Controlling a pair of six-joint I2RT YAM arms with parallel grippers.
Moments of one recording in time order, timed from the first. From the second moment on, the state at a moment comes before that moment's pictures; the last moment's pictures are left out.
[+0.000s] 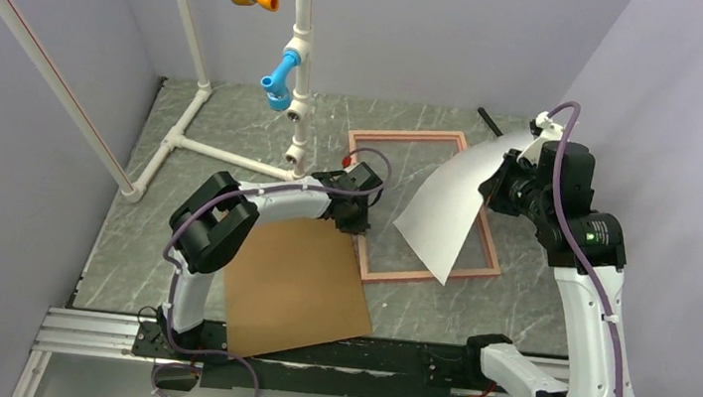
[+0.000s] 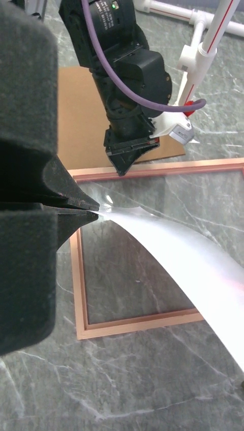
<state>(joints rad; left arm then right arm) -0.83 1.97 1.36 -0.43 -0.09 -0.86 0.17 1.01 1.44 -1.01 -0.06 0.30</state>
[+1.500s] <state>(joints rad) -0.79 1.25 0.96 -0.56 -0.15 -0.72 0.17 1.06 1.38 -0.73 -0.77 0.37</state>
